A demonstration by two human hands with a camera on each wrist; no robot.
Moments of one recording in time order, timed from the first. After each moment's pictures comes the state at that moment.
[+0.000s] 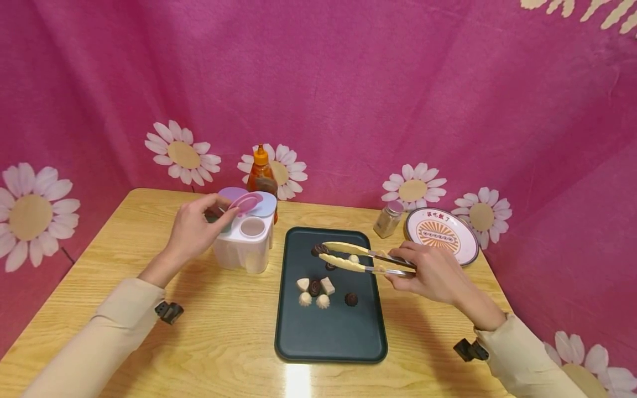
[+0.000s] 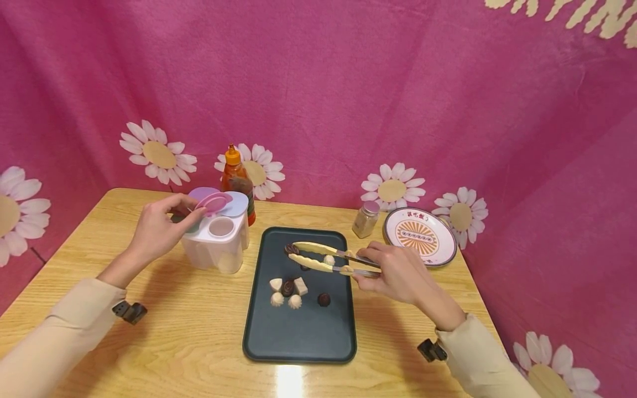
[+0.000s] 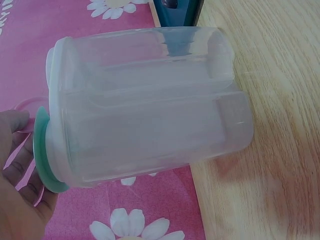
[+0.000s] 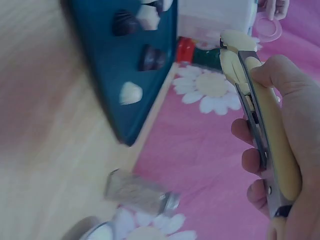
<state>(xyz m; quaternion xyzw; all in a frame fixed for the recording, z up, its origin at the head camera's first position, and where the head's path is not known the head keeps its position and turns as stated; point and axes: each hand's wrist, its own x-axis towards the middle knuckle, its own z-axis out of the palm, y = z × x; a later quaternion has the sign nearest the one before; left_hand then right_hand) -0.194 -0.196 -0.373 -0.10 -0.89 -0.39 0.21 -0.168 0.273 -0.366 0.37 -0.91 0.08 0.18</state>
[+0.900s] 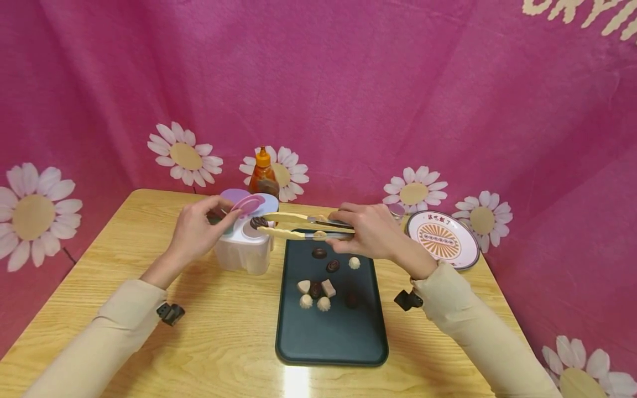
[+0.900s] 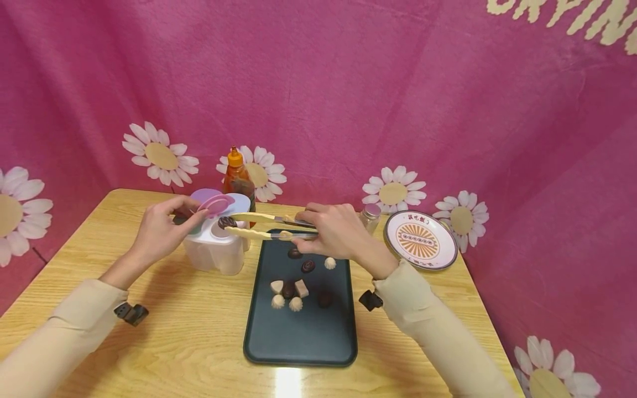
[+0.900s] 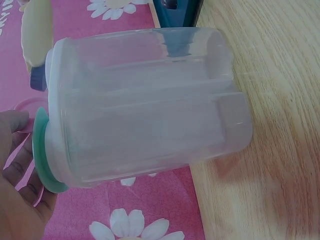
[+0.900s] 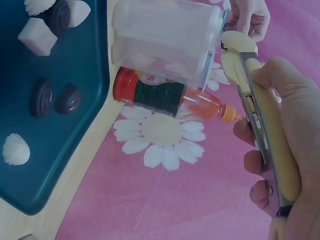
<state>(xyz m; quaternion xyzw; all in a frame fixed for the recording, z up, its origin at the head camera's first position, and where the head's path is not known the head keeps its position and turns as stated) -0.193 -0.195 -0.373 -0.11 -0.89 -0.39 0.21 -0.223 0.162 -0.324 0.45 -0.87 0.08 0.18</state>
